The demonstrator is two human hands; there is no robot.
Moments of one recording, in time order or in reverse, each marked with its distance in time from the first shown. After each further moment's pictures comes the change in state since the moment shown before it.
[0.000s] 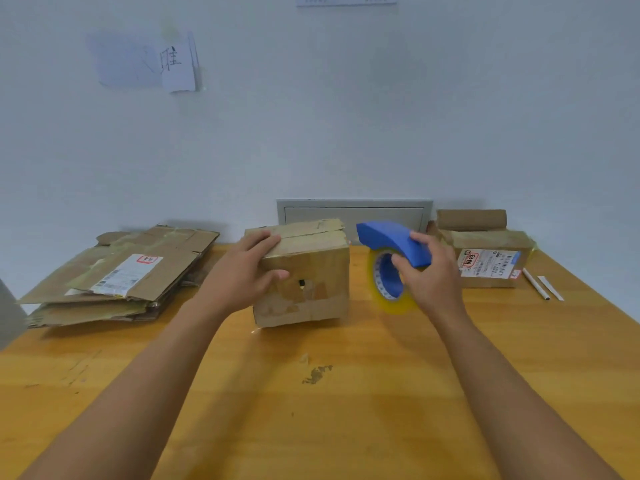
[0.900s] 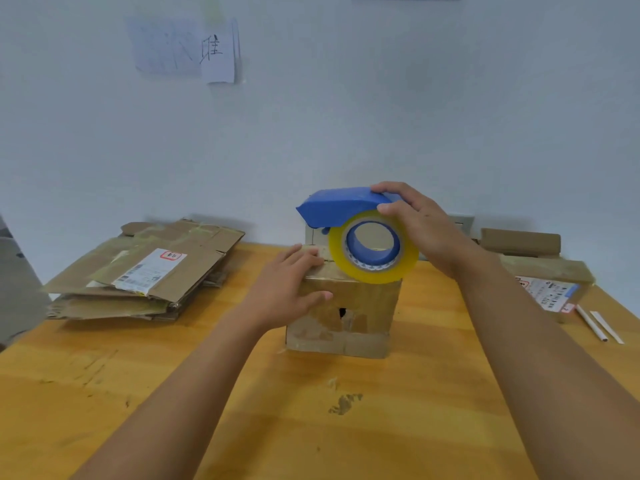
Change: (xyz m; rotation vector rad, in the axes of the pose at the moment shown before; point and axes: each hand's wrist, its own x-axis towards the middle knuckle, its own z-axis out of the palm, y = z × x) left_hand 0.012 -0.003 0.022 -0.047 -0.061 0.042; right_hand 0.077 -0.097 0.043 0.251 -0.584 -0.183
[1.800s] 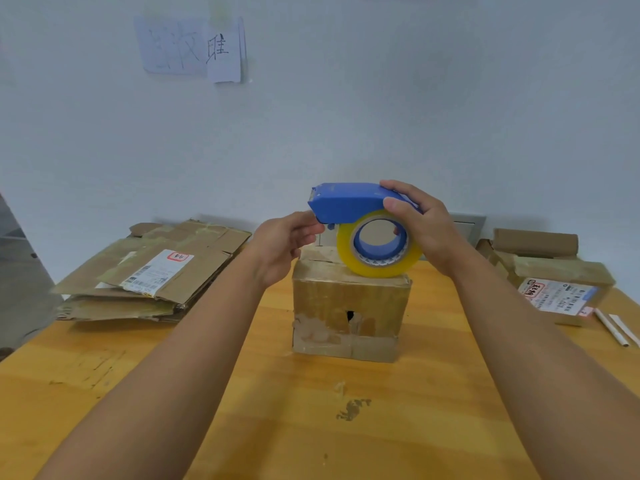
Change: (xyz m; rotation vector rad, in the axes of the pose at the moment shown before) left_hand 0.050 0.009 -0.051 -1.284 0.075 -0.627; right_hand 0.015 0.020 0.011 0.123 0.082 -0.057
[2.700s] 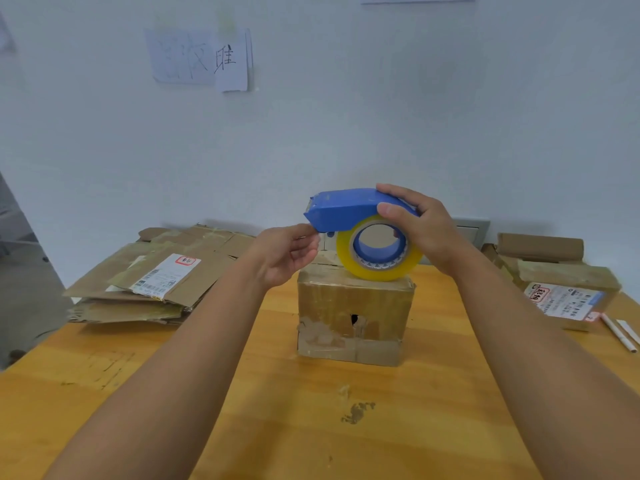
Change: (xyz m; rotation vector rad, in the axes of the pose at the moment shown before) left_hand -0.002 0.004 -0.008 -0.188 -0.030 -0.129; right_hand 0.004 -0.008 0.003 -0.040 -0.034 -0.017
